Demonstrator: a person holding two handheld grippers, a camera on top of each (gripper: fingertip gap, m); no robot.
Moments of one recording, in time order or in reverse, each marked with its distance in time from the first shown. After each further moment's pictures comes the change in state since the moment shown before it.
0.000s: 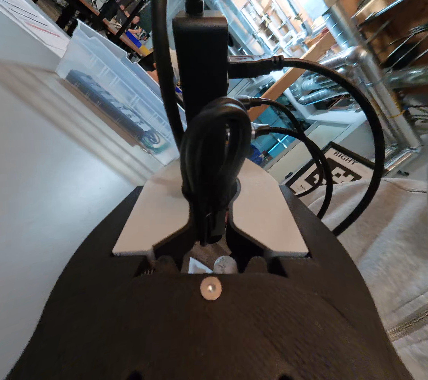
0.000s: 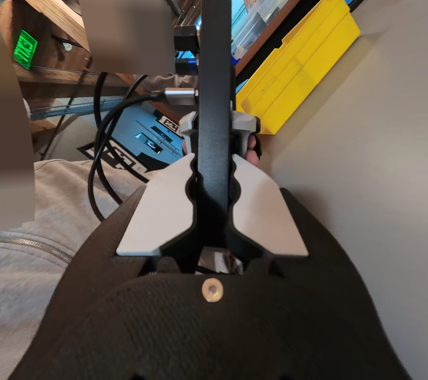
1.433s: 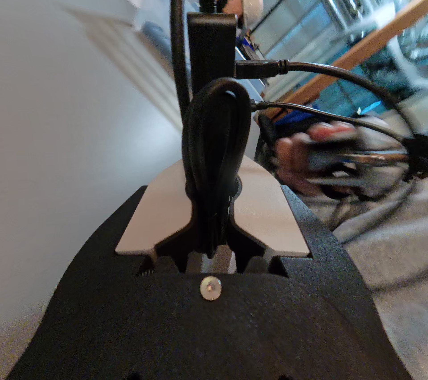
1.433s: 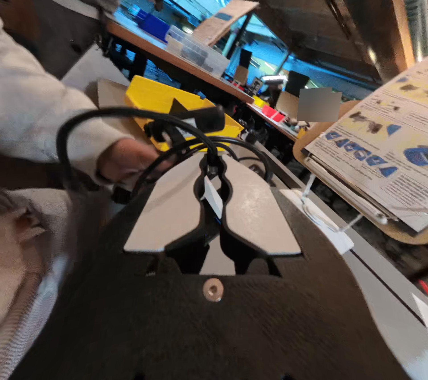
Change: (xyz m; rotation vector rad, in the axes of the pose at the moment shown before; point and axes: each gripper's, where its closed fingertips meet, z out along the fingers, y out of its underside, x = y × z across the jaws) left arm -0.056 0.025 -0.011 -0.195 -0.323 0.024; right arm -0.061 -0.012 -0.001 -0.042 0.430 -1.379
